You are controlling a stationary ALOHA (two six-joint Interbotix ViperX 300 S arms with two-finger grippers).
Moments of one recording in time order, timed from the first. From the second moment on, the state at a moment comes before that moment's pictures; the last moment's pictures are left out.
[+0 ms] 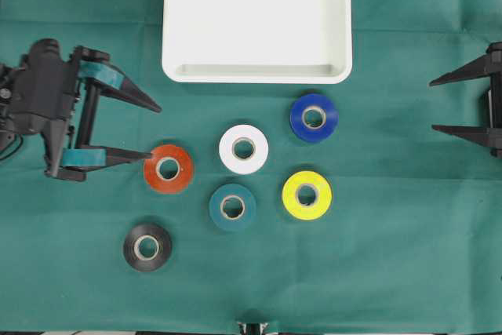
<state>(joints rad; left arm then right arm) -0.15 -0.54 1.05 -0.02 -0.11 0.00 -0.02 -1.22 1.60 -0.09 -0.12 0.10</state>
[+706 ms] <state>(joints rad) -0.23 -0.31 0.91 -0.02 -0.06 -0.01 -0.02 -1.22 1.61 -0.09 -0.12 0.10</state>
